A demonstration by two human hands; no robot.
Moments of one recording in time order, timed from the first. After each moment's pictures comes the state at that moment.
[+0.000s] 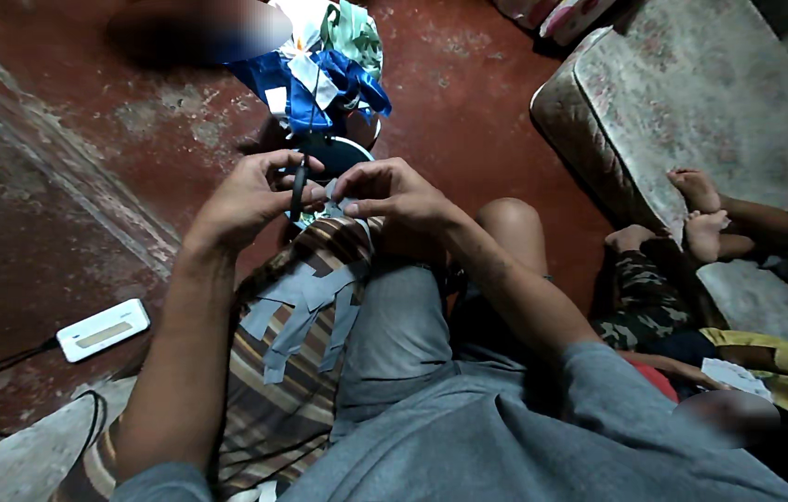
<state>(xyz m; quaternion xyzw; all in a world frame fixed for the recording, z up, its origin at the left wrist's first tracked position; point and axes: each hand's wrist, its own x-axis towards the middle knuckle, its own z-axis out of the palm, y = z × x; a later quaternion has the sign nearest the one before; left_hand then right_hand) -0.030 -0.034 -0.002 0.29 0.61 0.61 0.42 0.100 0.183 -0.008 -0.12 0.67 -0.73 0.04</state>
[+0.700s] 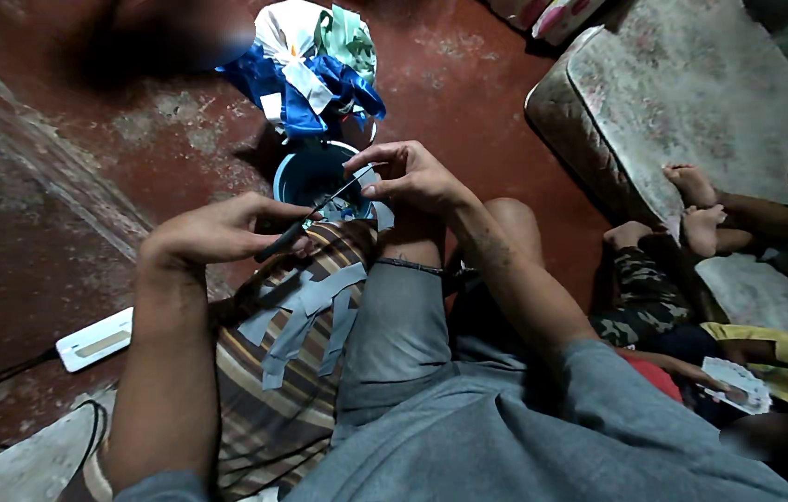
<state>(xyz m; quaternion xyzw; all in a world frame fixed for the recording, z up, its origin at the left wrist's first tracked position) -0.048 -0.058 0.009 0.46 0.60 0.38 0.53 0.099 0.220 -0.008 -0.04 0.68 -0.74 0.04</state>
